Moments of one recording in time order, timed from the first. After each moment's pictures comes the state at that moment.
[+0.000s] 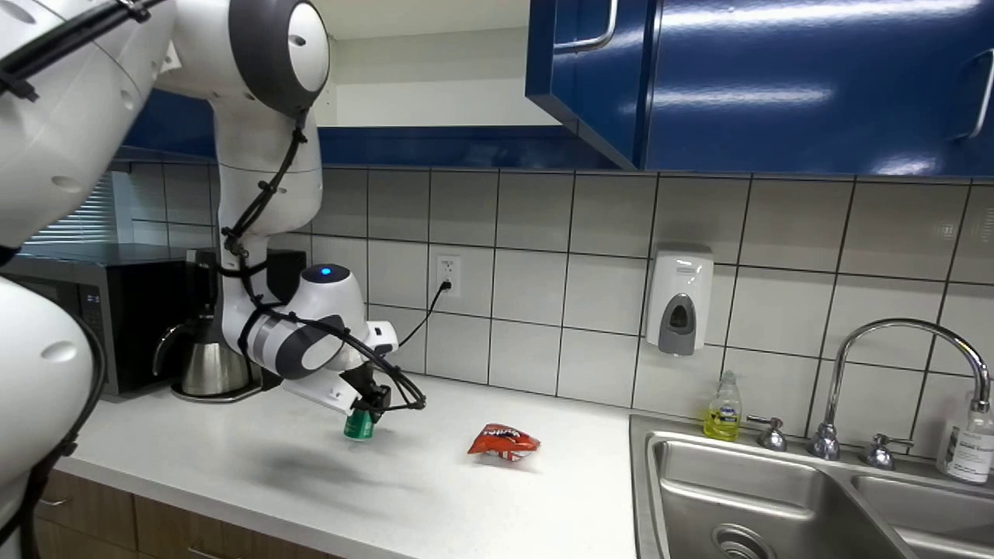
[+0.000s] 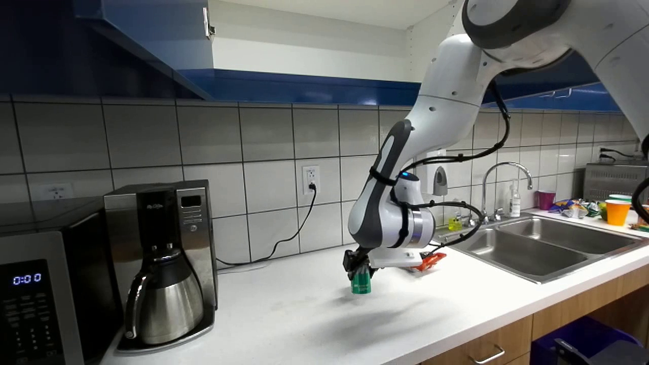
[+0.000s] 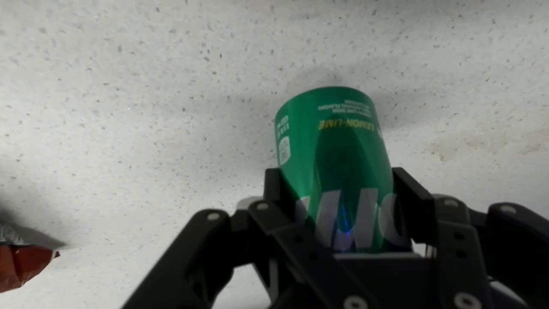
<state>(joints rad) 0.03 0.53 0.21 -2.35 0.36 3.37 -0.19</state>
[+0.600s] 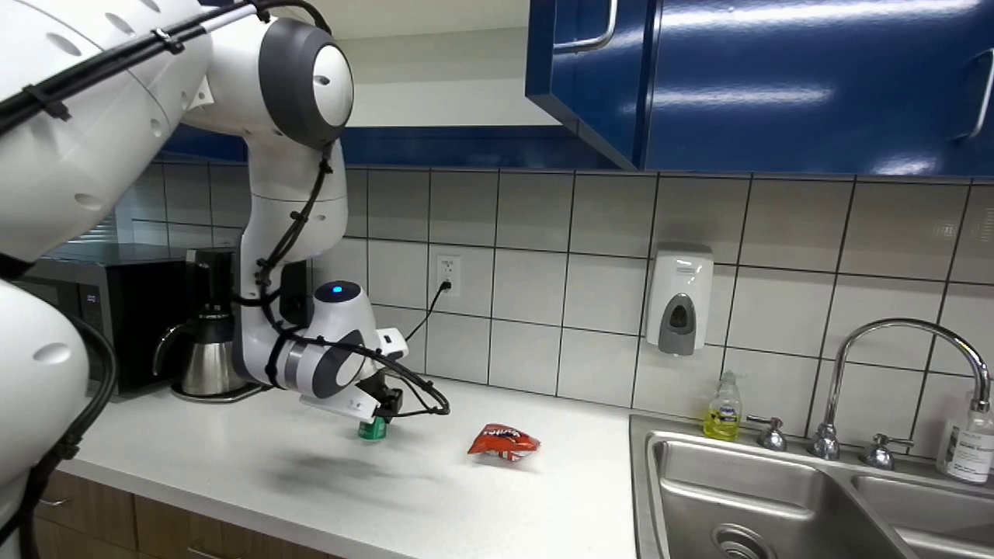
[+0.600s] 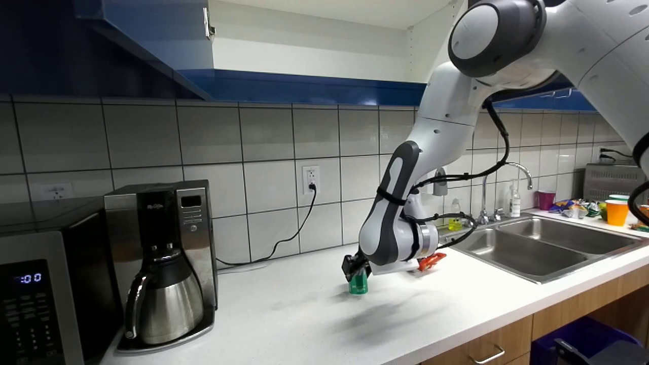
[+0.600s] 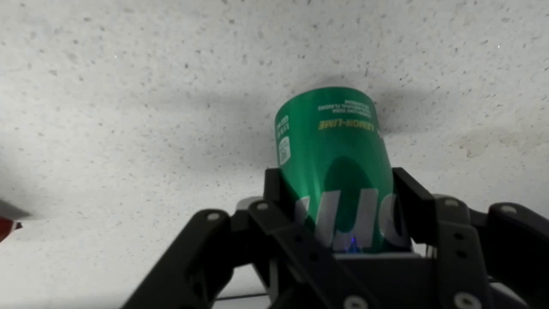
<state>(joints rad) 0.01 0.63 0.15 -2.28 0.08 3.46 -0.07</state>
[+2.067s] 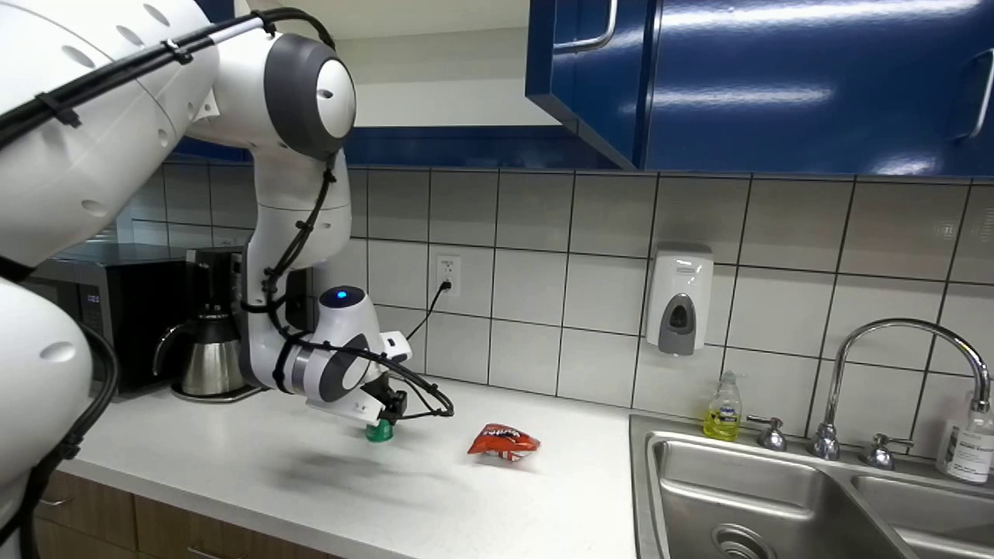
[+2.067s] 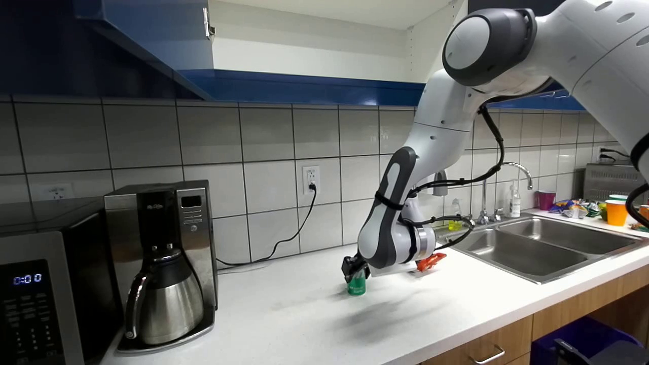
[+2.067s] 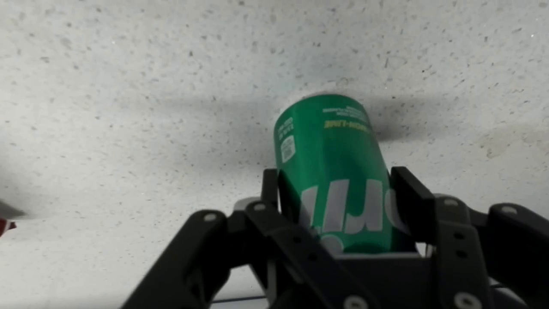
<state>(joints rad) 0.03 0.67 0.12 -2.23 0.06 3.45 -0.07</state>
